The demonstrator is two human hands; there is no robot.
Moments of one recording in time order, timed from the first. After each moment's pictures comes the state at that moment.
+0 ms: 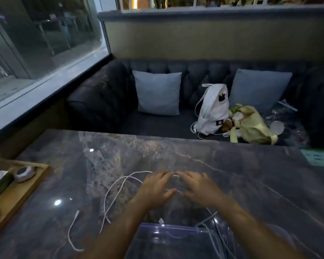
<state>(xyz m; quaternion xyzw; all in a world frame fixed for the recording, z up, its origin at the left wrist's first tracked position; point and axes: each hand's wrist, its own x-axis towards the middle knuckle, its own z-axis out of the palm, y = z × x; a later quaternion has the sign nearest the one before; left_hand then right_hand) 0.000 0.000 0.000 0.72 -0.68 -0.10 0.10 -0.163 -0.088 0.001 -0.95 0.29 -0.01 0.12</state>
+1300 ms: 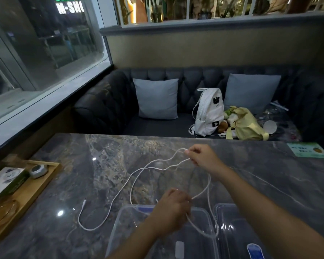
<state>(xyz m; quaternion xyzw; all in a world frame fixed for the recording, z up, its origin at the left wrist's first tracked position) -0.079 0.073 0.016 0.56 -0.81 -0.05 0.18 -0.178 -0.076 0.093 -0.76 0.42 -0.23 0.45</state>
